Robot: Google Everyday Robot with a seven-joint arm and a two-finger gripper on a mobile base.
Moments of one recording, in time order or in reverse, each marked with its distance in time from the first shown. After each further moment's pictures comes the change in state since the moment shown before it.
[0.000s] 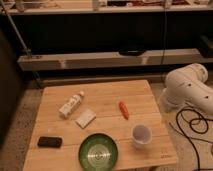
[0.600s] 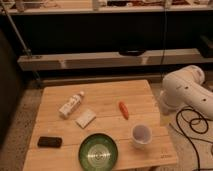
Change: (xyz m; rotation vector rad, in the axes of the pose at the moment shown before) arm -0.024 0.023 -0.001 -0.016 0.010 -0.056
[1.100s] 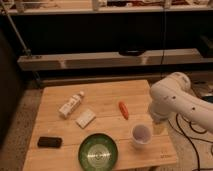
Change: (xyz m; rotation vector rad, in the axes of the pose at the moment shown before) arm -0.040 0.032 0.013 -0.040 0.036 -0.073
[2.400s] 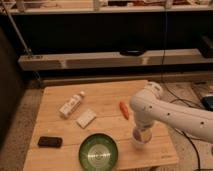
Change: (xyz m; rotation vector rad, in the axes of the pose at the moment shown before) arm -0.039 0.004 0.048 -0.044 0.044 -0.047
